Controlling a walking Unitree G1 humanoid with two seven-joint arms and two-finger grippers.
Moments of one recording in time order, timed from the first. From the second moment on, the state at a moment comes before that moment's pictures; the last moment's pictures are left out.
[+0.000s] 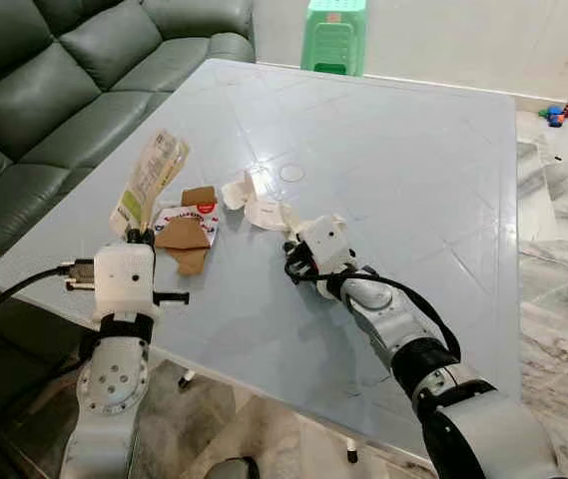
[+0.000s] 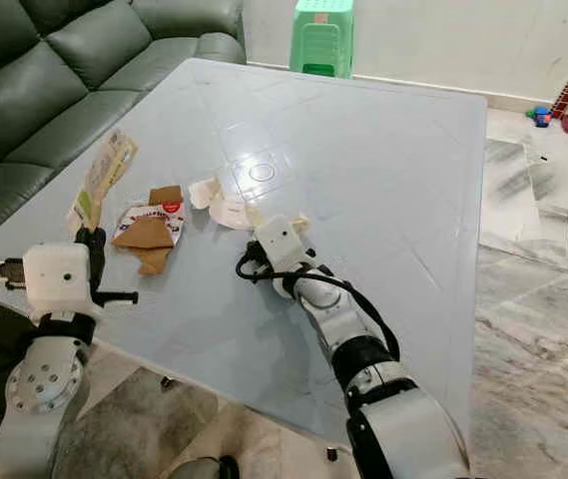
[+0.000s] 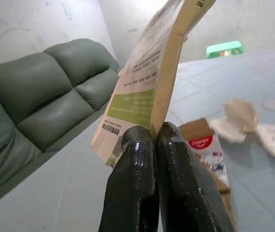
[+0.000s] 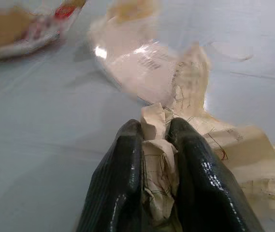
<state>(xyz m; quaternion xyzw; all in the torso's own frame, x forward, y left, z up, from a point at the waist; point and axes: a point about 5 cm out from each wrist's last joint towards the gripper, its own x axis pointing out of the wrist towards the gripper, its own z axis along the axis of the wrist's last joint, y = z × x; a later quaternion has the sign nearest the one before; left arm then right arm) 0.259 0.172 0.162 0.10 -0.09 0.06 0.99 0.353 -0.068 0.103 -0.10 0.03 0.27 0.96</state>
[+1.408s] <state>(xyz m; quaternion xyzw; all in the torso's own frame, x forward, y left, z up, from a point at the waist) 0.301 0.153 0.160 -0.03 -0.09 0.02 1.00 0.324 -0.119 0.166 0.00 -0.05 0.14 0.99</state>
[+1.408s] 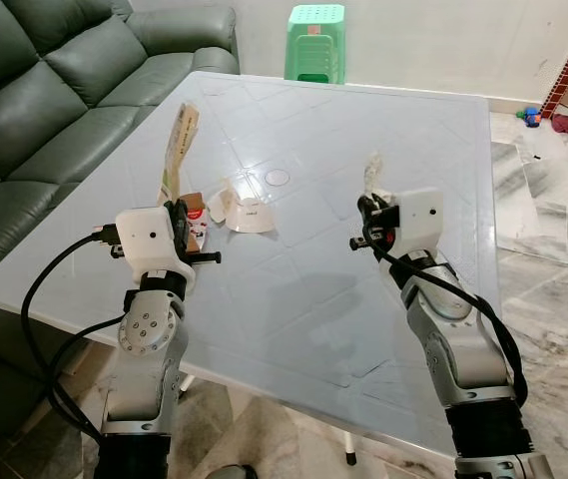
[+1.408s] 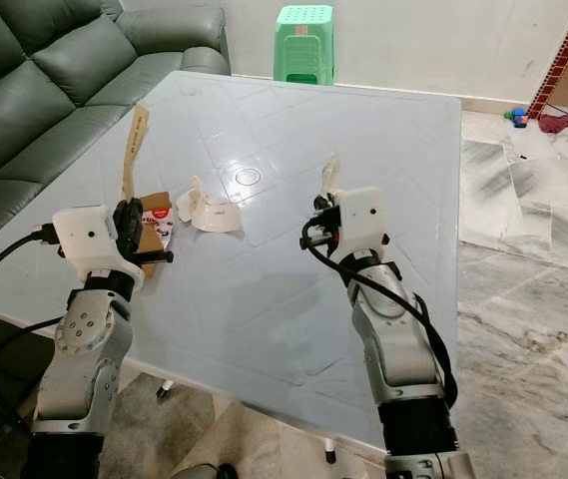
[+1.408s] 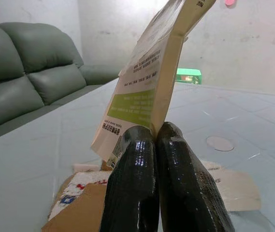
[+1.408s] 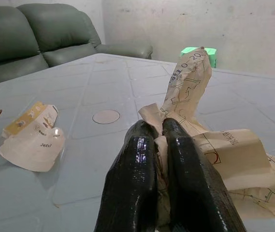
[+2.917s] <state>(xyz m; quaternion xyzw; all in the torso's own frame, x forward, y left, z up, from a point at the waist) 0.298 0.162 0.150 -0.02 -0.06 0.03 1.00 0.323 -0.102 0.171 0.01 -0.05 0.15 0.99</state>
